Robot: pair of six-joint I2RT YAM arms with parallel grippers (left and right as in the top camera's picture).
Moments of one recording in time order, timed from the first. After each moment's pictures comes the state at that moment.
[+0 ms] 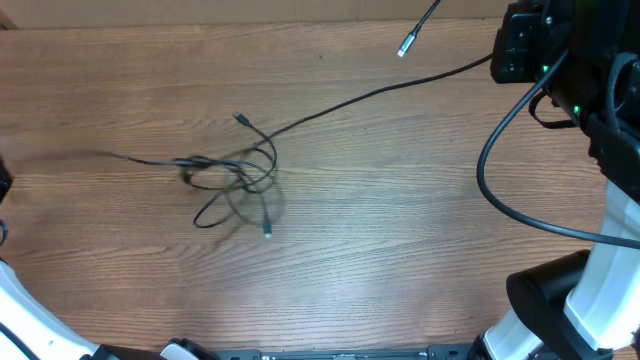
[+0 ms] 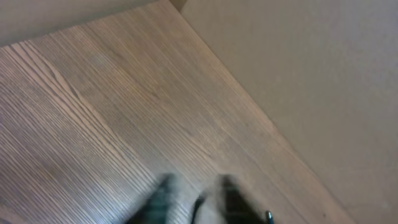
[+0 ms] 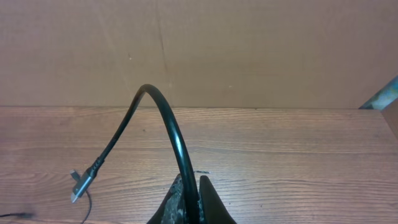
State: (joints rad) left arm 0.96 1.35 1.26 -0.56 0.56 -0.29; right arm 0.31 1.83 2.92 -1.64 0.23 0.17
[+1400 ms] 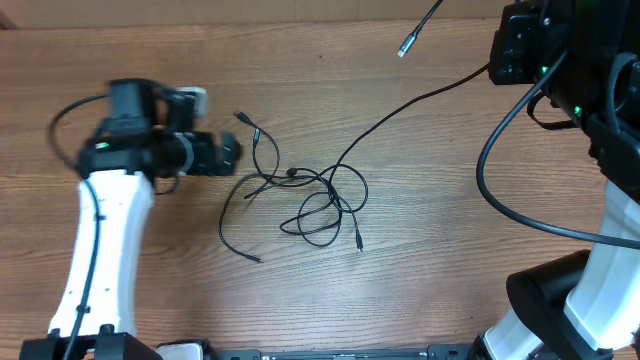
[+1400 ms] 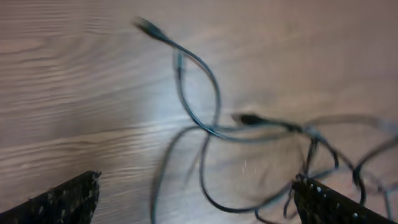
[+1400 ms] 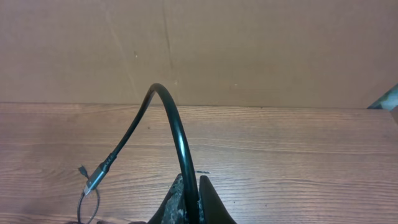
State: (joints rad) left arm 0.04 1.47 1.27 -0.90 0.32 0.10; right arm 0.31 1.83 2.92 -1.64 0.20 0.17
